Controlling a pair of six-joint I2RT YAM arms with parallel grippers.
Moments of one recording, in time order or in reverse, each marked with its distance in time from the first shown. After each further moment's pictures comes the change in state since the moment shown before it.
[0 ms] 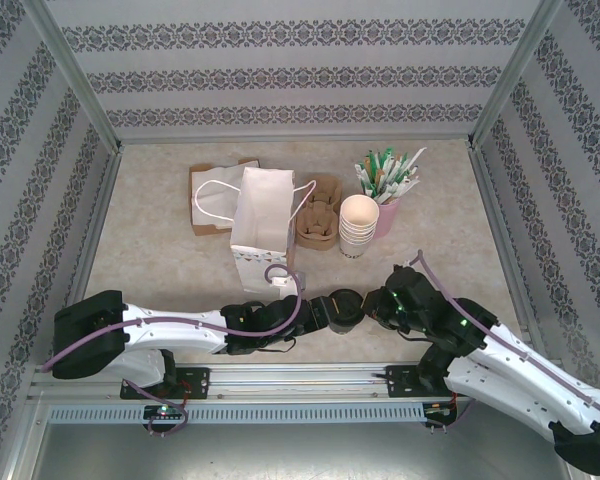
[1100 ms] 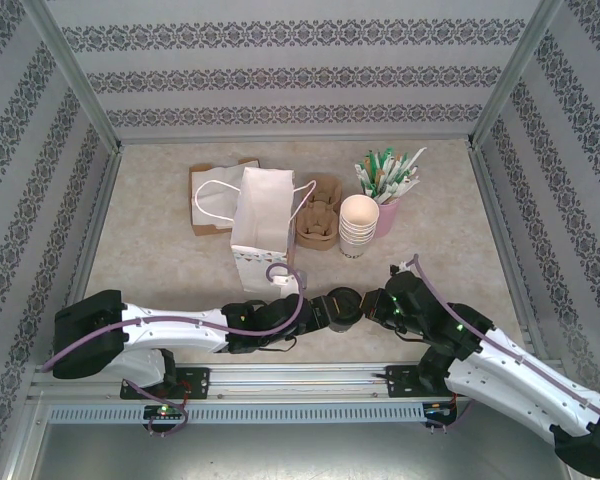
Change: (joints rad) left arm 0.000 0.001 0.029 -0.050 -0.002 0.017; right arm 0.000 -0.034 -0.082 0.104 0.027 -0.083
